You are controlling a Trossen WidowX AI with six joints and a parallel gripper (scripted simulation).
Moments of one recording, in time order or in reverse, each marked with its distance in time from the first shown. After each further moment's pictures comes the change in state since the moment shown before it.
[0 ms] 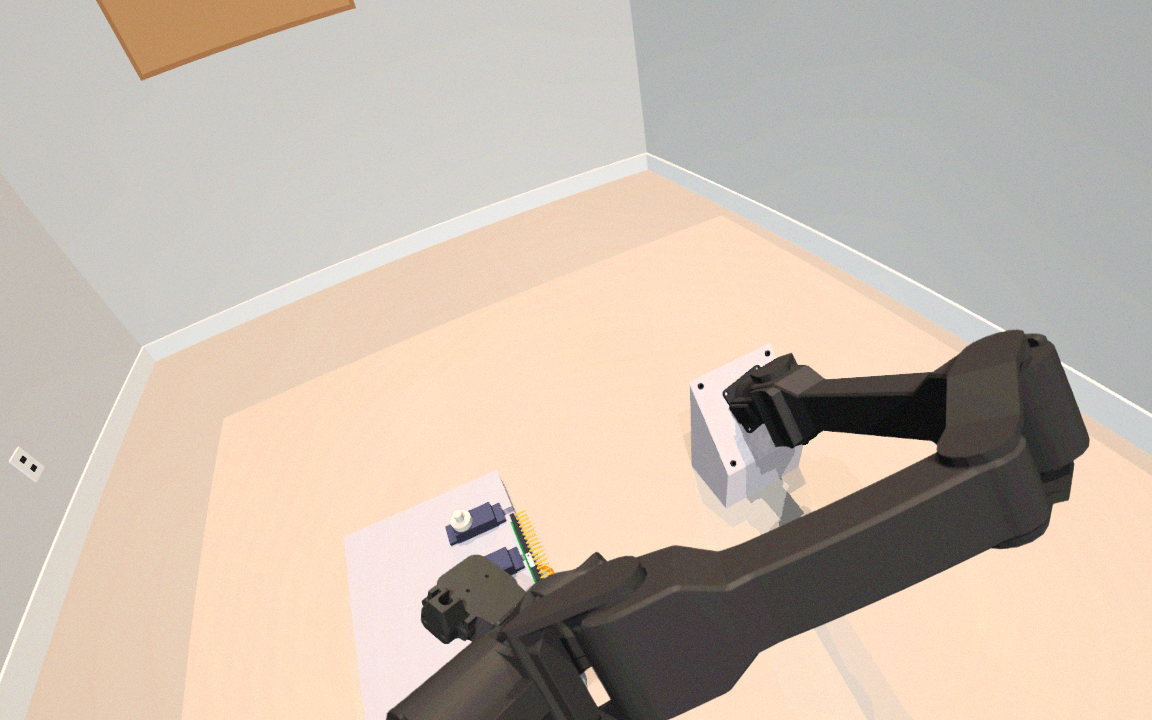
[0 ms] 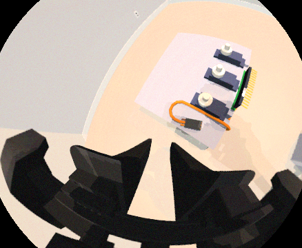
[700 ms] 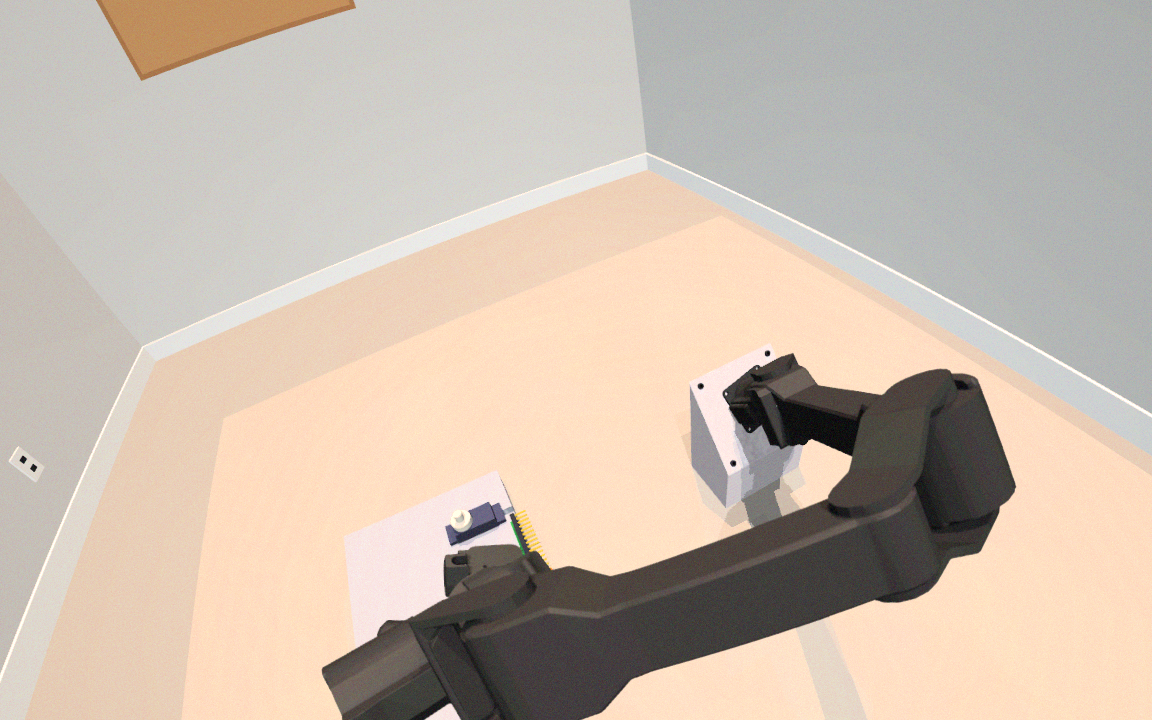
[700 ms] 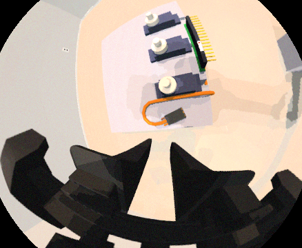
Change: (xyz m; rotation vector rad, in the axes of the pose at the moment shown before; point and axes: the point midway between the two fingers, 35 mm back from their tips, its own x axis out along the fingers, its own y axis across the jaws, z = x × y) arm 0.029 -0.016 0.015 0.643 0.044 -0.247
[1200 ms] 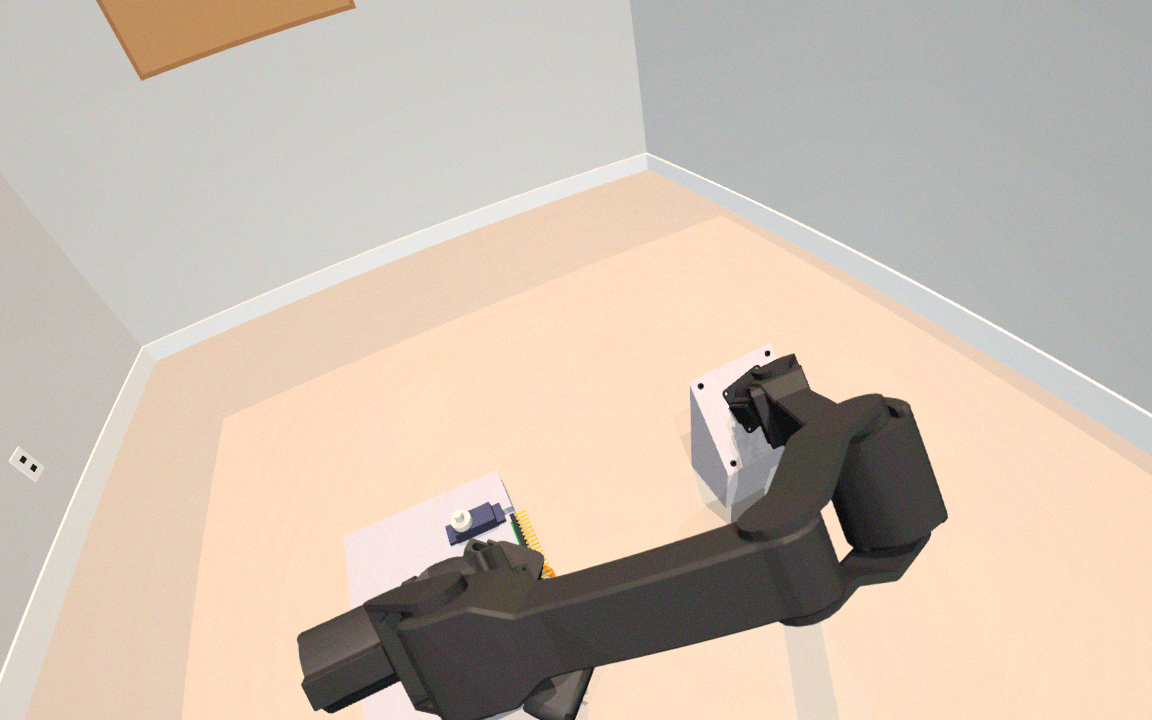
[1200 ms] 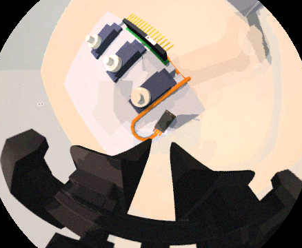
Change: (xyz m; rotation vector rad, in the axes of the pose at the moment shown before) arm 0.017 0.001 0.014 0.479 -0.023 -0.165
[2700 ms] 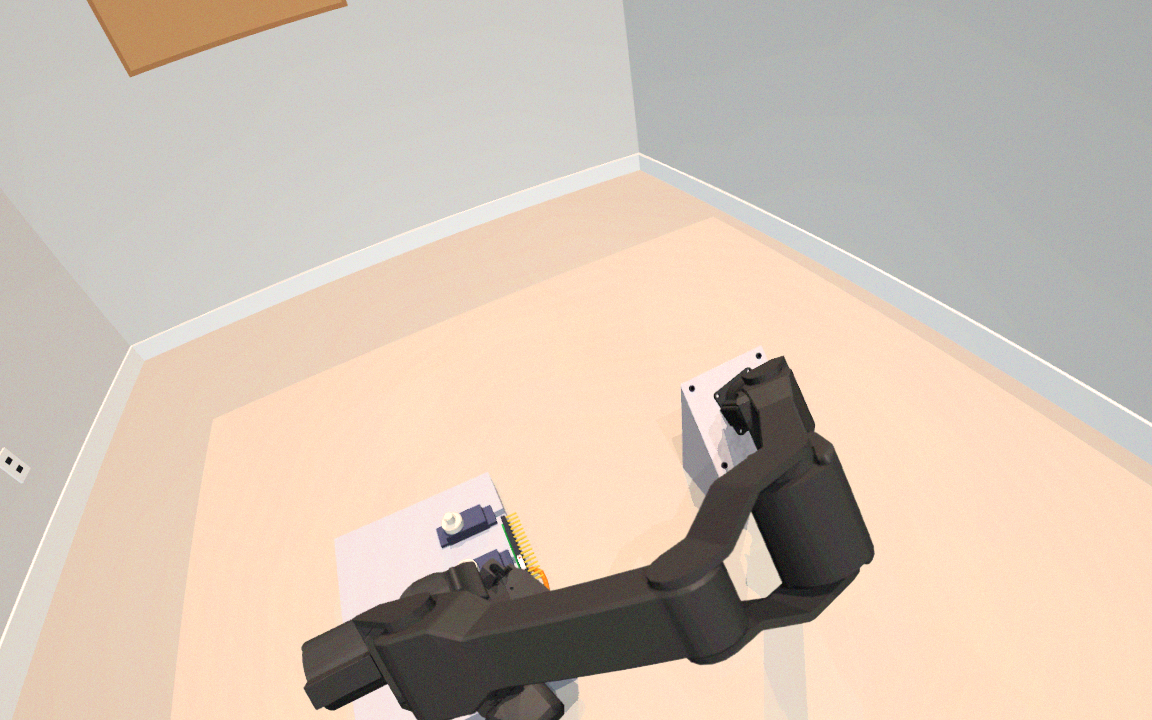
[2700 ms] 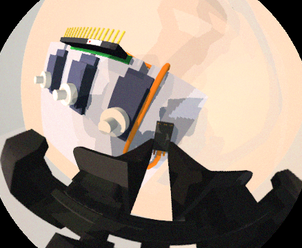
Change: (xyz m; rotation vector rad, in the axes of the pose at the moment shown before) arm 0.048 0.004 0.006 0.420 -0.040 -0.124
